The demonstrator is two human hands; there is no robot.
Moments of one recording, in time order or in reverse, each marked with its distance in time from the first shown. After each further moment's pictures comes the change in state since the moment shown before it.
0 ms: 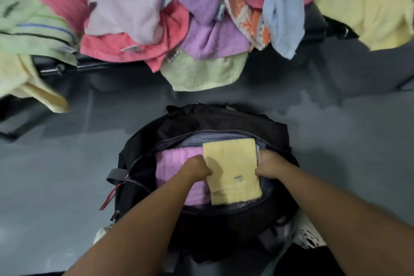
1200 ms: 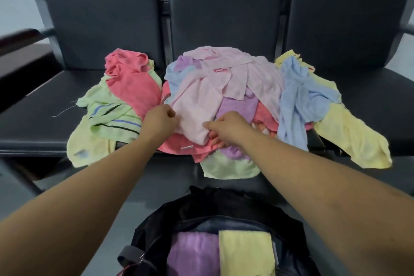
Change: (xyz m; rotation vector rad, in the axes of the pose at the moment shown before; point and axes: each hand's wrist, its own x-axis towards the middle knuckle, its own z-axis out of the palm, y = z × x) left_hand -0.137 0.016 -0.313 -0.288 1.075 0.259; right_hand -0.136 -0.246 -0.226 0.713 0.313 -0.557
